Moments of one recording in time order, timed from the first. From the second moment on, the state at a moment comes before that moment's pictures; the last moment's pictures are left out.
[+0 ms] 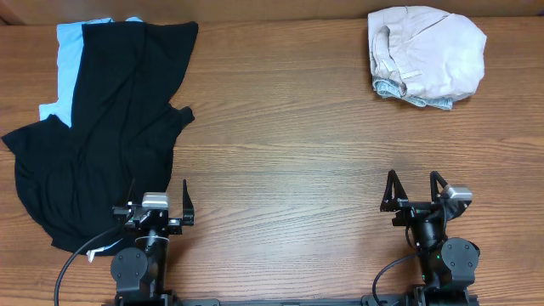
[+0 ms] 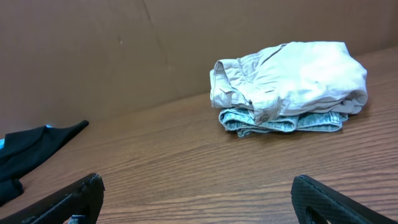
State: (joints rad) left arm 0.07 0.02 0.01 -0.07 0.06 0.16; right arm -0.02 0.06 0.02 -0.03 -0.09 0.28
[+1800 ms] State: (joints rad) left arm 0.07 0.03 0.14 -0.12 0.06 0.16; right arm -0.02 0.08 0.12 0.05 -0.22 0.28
